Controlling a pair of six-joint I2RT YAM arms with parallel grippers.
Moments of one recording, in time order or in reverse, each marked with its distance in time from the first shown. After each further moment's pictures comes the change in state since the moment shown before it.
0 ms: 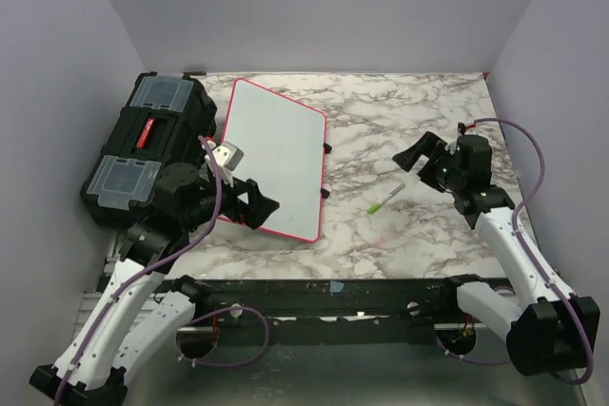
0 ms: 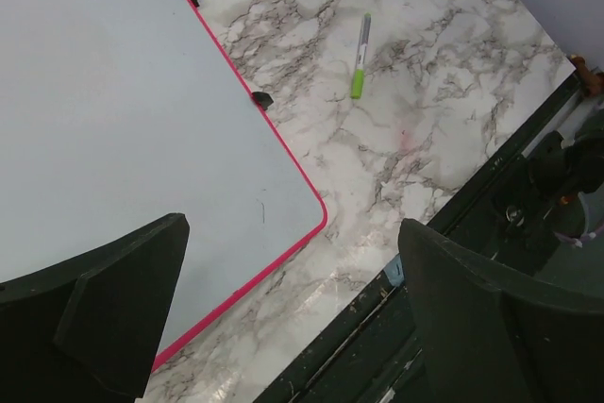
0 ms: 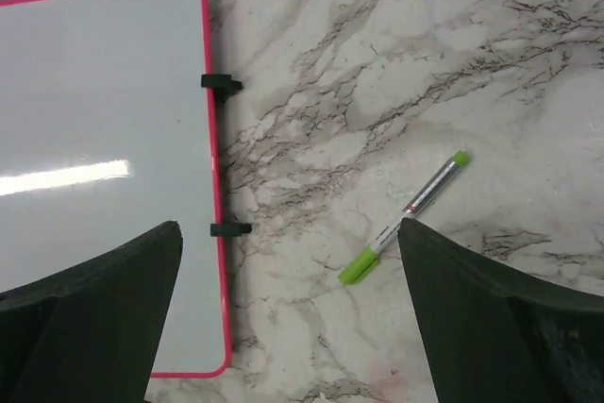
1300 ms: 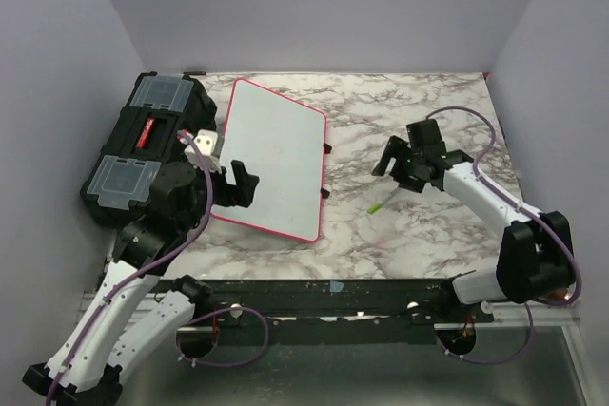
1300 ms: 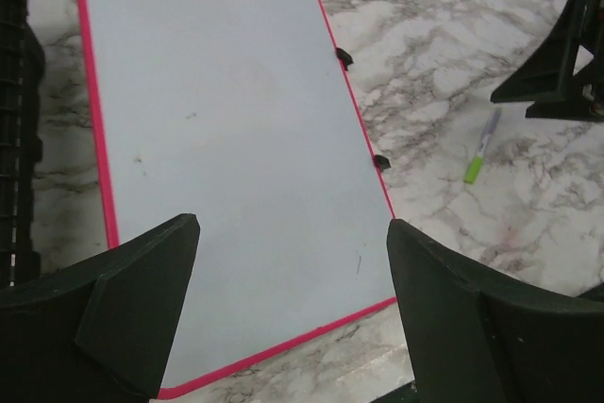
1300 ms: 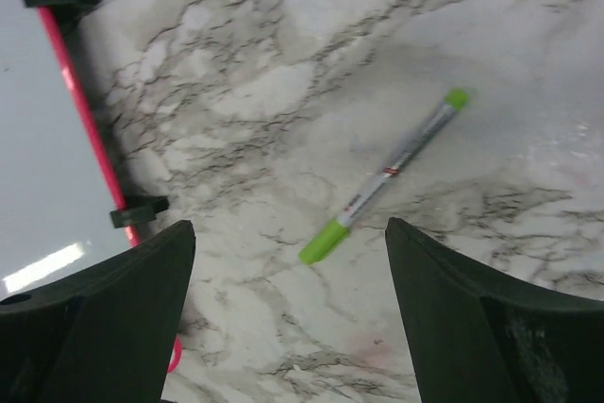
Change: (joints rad) left arm -0.052 -0.024 0.017 0.003 -0.406 -0.027; right arm 0.171 0.410 0.226 -0.269 0.180 0.024
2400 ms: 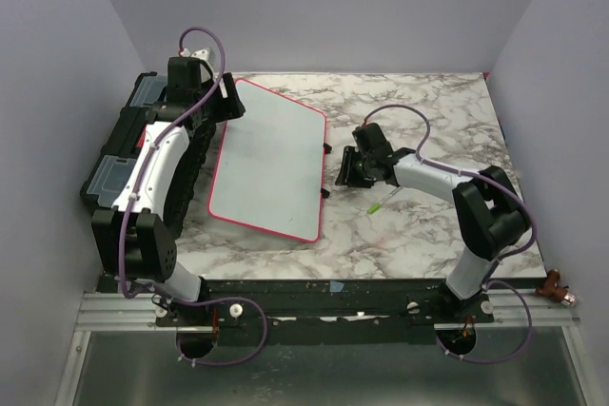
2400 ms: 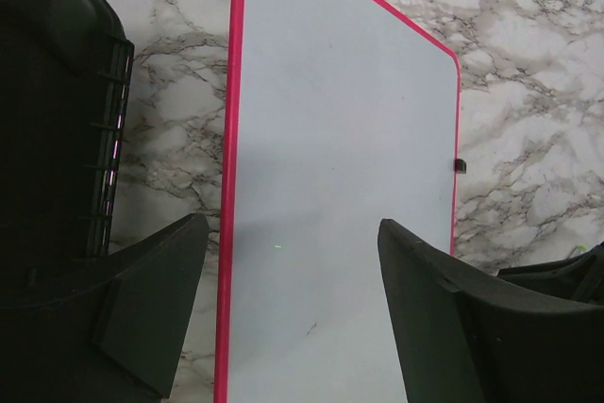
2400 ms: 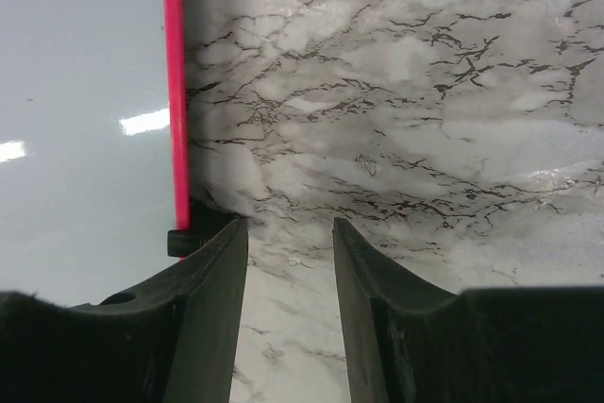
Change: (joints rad) left arm 0.415 0.887 0.595 -0.005 0.190 -0.037; right arm 0.270 0.326 0.121 0.253 -0.042 -0.076
